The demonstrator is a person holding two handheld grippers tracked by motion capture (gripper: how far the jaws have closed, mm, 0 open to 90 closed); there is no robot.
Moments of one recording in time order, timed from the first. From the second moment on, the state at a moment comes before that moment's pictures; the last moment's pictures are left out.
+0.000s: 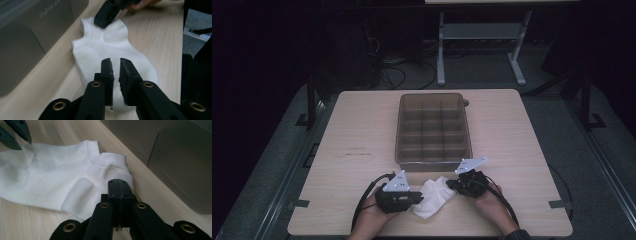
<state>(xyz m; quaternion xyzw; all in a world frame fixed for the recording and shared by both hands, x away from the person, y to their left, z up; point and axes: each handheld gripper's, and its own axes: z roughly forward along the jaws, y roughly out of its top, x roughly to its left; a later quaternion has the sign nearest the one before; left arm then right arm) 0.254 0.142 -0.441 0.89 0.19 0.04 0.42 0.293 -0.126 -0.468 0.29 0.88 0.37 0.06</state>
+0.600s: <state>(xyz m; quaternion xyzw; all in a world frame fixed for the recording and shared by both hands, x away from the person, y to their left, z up) 0.271 0.098 -0.463 0.91 0.17 0.03 0.39 0.294 -0.125 -0.468 0.29 0.88 0.37 0.06</state>
